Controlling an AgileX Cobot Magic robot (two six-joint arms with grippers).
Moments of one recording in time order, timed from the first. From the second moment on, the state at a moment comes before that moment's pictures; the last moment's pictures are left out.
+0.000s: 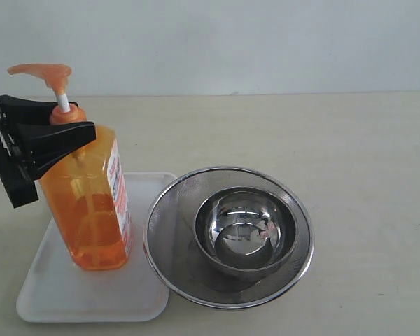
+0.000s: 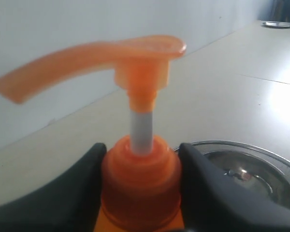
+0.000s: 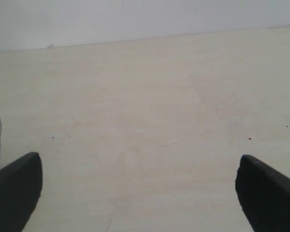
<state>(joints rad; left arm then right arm) 0.09 1.41 -0.47 1.18 -1.10 -0.60 0.08 0.01 0.00 -0.19 0.37 0.29</state>
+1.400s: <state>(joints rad) 0.09 1.28 -0.47 1.14 -0.90 -0.83 0.08 0.01 0.00 -0.19 0.37 0.29</state>
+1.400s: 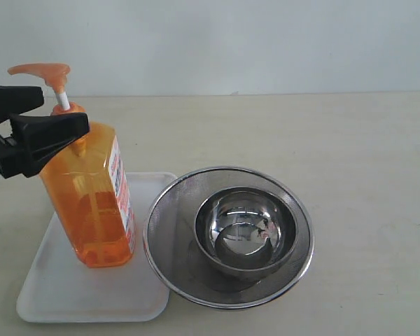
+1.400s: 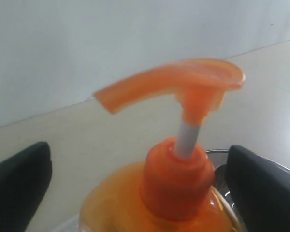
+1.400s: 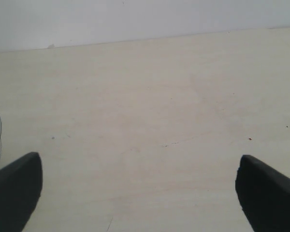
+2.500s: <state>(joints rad) 0.09 0.59 0.00 1.24 -1.05 -1.27 0.08 0.01 0.00 -0.19 0.37 0.29</state>
